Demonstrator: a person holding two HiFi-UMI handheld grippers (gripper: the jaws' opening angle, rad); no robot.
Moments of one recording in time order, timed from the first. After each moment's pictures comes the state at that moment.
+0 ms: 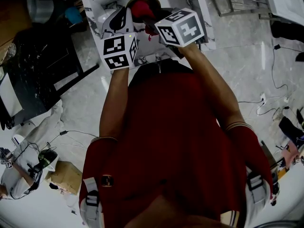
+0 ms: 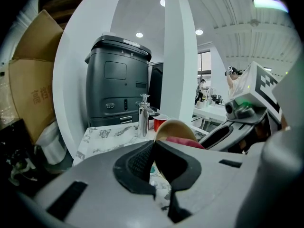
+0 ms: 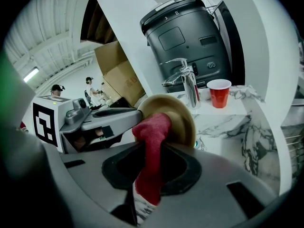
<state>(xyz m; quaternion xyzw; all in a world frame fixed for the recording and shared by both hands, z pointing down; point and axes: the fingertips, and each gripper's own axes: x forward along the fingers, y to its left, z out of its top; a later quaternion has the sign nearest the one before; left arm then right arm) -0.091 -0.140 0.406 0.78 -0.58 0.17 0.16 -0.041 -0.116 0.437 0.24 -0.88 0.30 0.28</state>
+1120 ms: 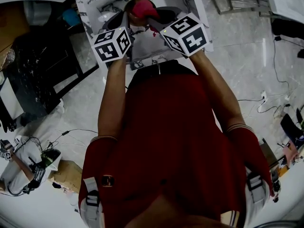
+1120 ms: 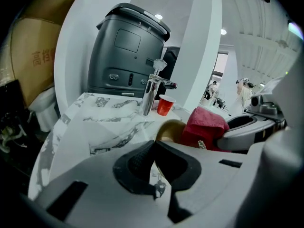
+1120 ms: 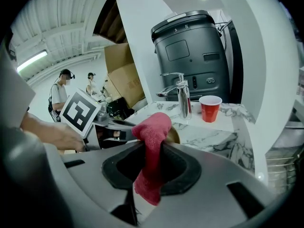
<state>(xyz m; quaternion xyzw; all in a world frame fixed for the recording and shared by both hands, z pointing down) -0.093 -0.154 0.471 0.75 -0.56 0.17 0.31 -0.013 -0.132 0.431 0.25 -0.90 0.22 0.27</state>
